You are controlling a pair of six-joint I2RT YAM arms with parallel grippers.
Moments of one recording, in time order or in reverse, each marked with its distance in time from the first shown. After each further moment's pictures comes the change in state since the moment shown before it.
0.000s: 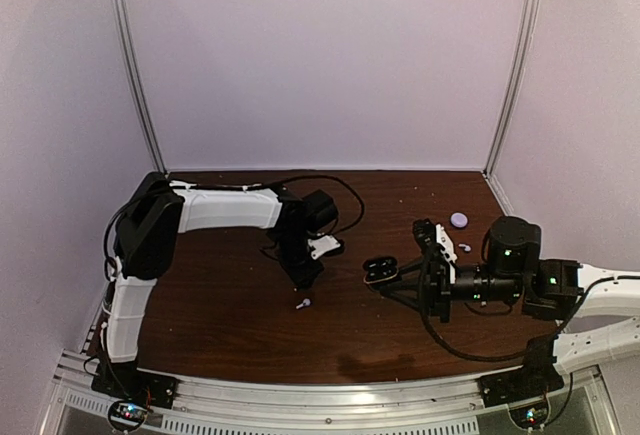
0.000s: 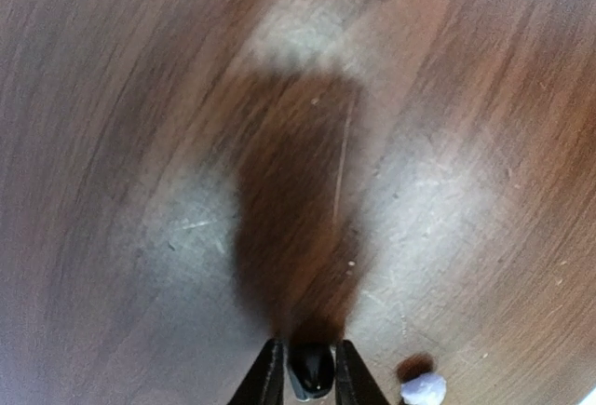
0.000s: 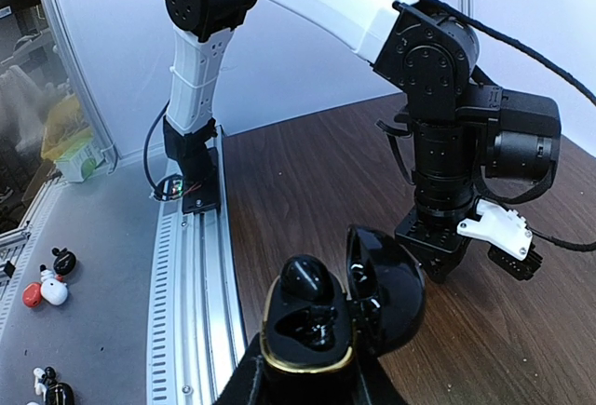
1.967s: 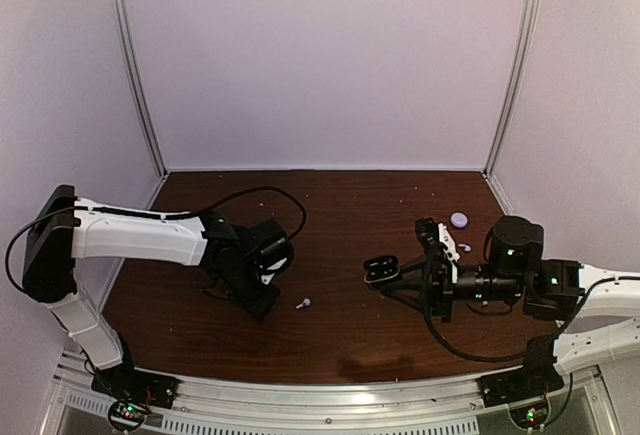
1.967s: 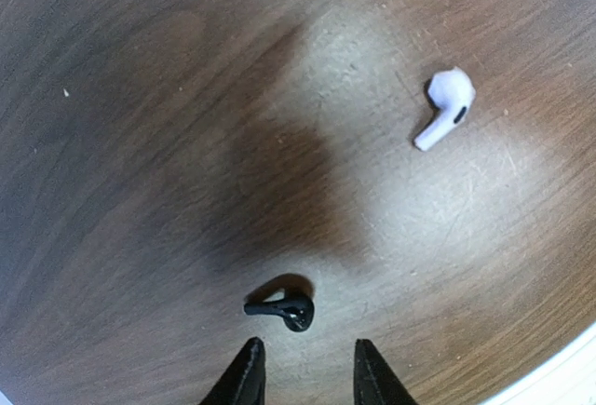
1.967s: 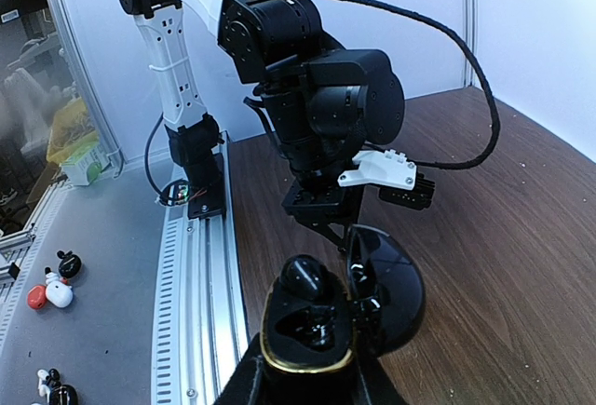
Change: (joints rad) left arm -0.118 -0.544 -0.621 0.124 -0.158 -0.519; right arm 0.000 -0.009 -0.002 0.013 -0.013 0.004
